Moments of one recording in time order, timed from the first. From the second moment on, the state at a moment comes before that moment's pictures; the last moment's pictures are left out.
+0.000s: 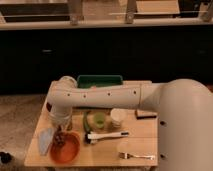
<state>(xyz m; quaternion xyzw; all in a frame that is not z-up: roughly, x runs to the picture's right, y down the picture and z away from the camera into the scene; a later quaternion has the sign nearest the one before) -0.222 0.192 0.693 -0.20 -0.36 -0.56 0.71</state>
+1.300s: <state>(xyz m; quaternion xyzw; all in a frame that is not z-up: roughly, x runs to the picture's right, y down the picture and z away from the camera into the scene) -0.206 0.221 0.671 -0.25 -0.40 -0.58 0.67</state>
